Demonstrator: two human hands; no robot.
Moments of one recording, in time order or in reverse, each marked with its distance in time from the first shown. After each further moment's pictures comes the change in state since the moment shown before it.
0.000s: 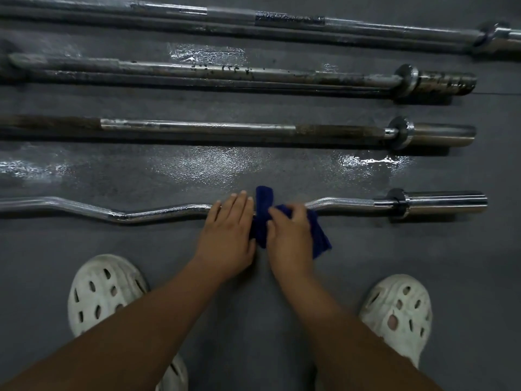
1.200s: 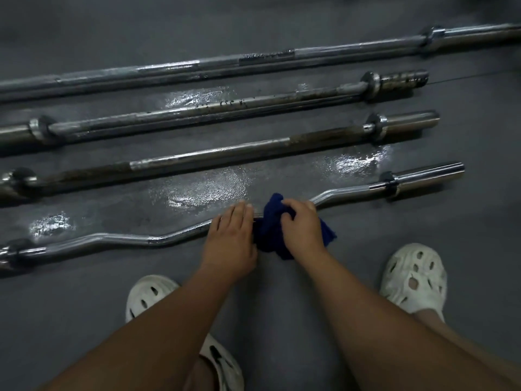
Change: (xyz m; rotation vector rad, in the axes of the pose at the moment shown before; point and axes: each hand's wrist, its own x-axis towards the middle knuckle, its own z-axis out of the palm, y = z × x) left_hand -0.035 -0.032 -0.041 0.028 -0.011 0.069; right_hand -0.009 -0.046 -0.021 0.353 0.055 0.278
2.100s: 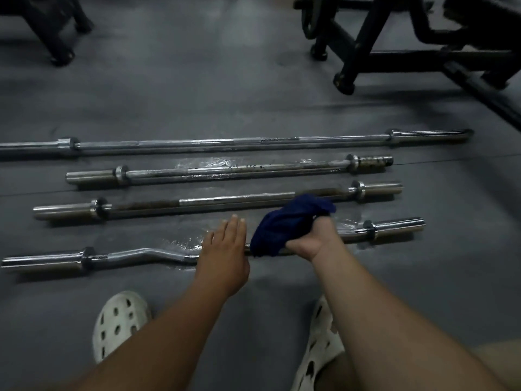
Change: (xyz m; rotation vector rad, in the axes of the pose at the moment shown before) left_hand -0.090 -0.016 -0.091 0.021 0.228 -0.092; right_hand -0.076 -0.130 -0.079 1.385 -0.402 0.590
